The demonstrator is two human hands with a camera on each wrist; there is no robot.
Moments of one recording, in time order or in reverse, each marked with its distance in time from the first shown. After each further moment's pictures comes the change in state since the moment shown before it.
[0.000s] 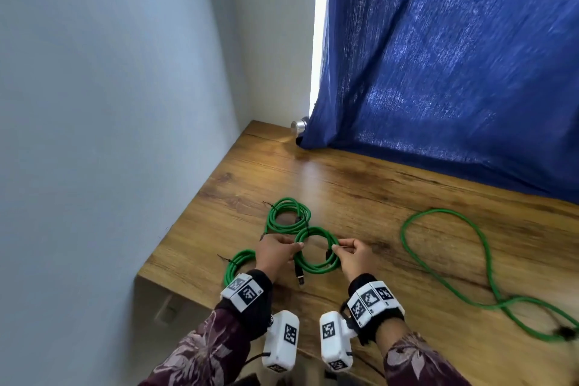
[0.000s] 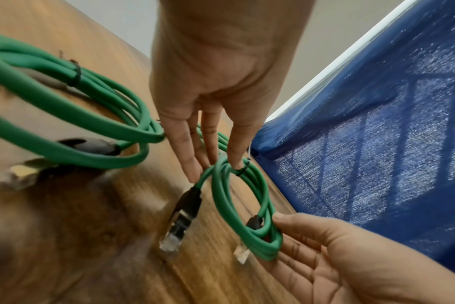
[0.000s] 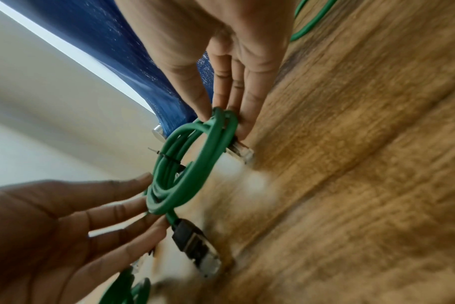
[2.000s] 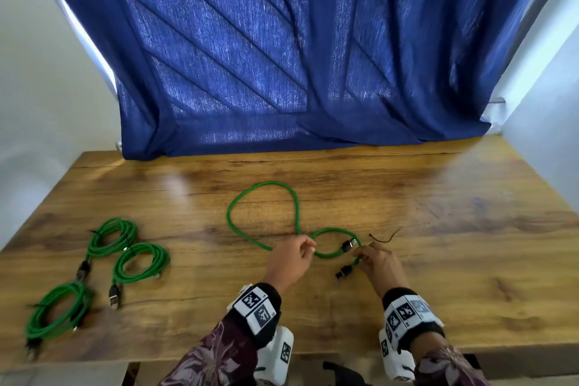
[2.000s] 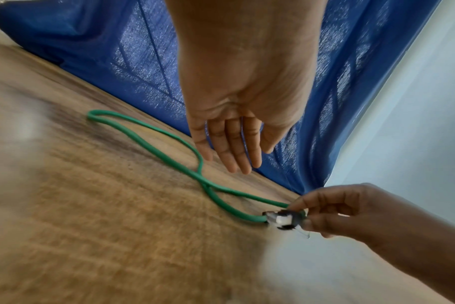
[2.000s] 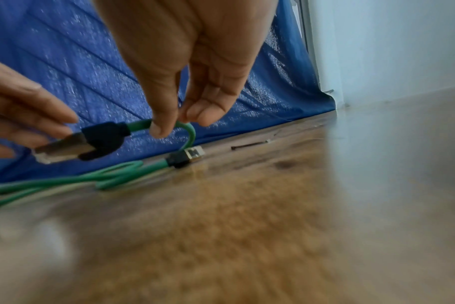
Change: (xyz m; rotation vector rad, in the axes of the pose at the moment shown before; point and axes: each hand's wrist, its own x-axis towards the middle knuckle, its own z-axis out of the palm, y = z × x) left_hand -0.148 -0.005 0.325 0.702 -0.390 0.892; right_hand -0.002 0.186 -0.373 -0.581 0.177 -0.309
